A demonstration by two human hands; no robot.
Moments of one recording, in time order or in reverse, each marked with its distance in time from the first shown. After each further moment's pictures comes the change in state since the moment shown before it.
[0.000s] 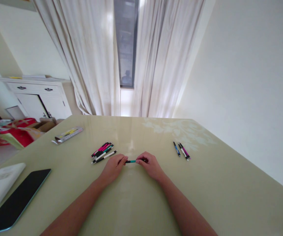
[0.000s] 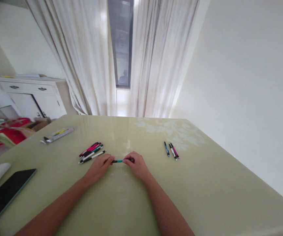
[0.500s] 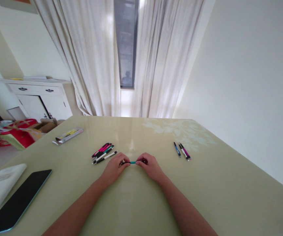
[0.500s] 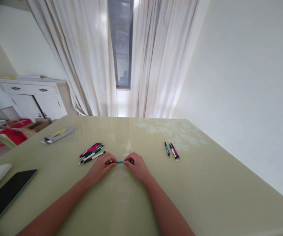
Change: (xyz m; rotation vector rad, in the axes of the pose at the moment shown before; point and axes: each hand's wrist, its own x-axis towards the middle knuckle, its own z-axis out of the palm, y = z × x) left_hand 0.000 0.001 -0.001 0.005 -0.009 0.057; right_hand -0.001 -0.004 0.000 -0.037 -0.016 0.025
